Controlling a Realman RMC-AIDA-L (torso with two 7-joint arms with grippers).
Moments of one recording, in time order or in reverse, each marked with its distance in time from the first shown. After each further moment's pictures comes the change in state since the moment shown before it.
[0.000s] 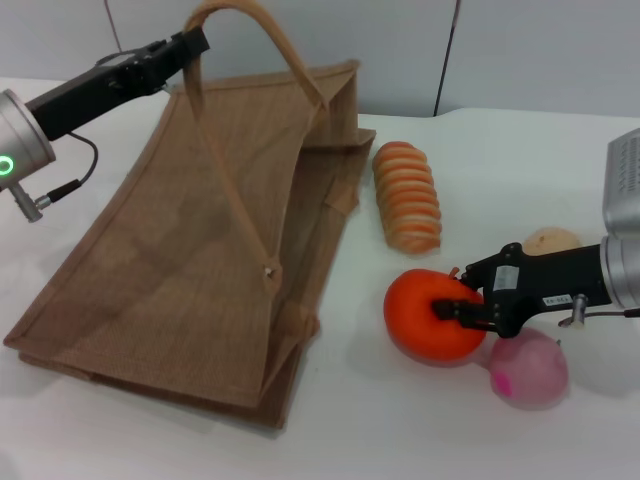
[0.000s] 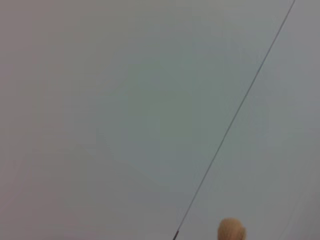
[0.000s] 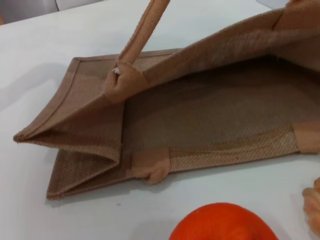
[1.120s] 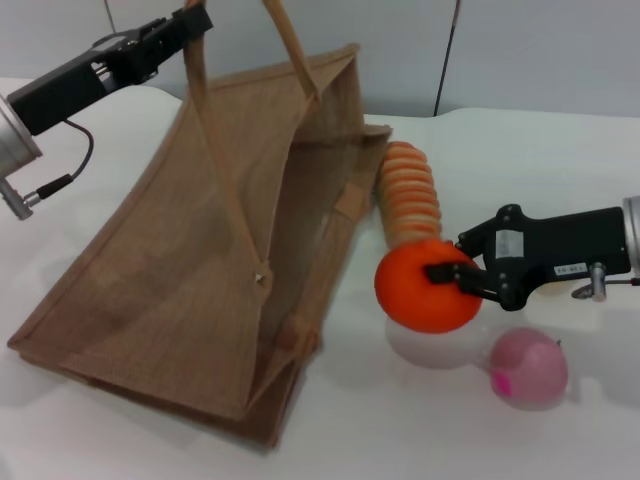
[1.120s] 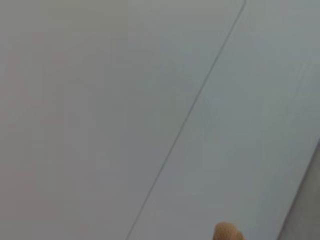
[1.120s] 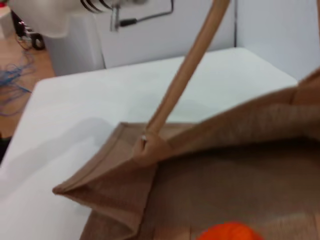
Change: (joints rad) left arm 0.003 0.010 -0.036 0.004 -0.013 -0.174 -0.009; right arm -0.018 0.003 -0.008 -0.147 0.111 -0.217 -0.015
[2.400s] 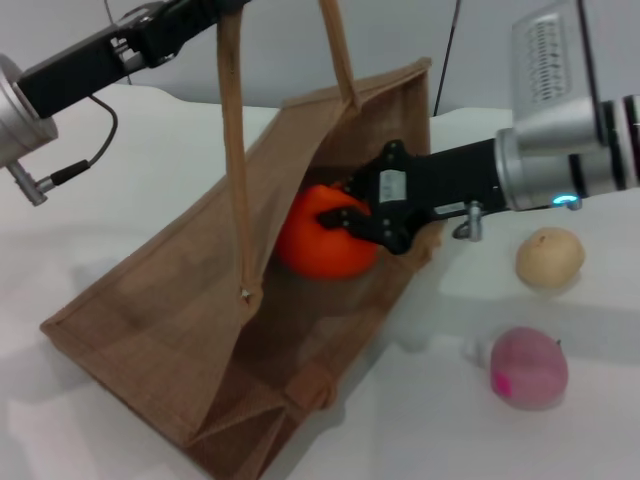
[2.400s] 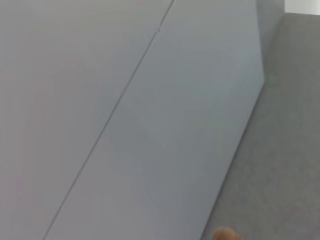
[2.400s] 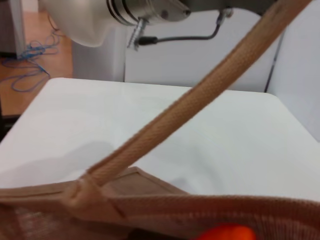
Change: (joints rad) left arm -0.051 0.003 -0.008 -0.001 0.000 -0.178 -0.045; right arm 0.133 0.014 -0.500 0.006 0.417 0.244 -0.012
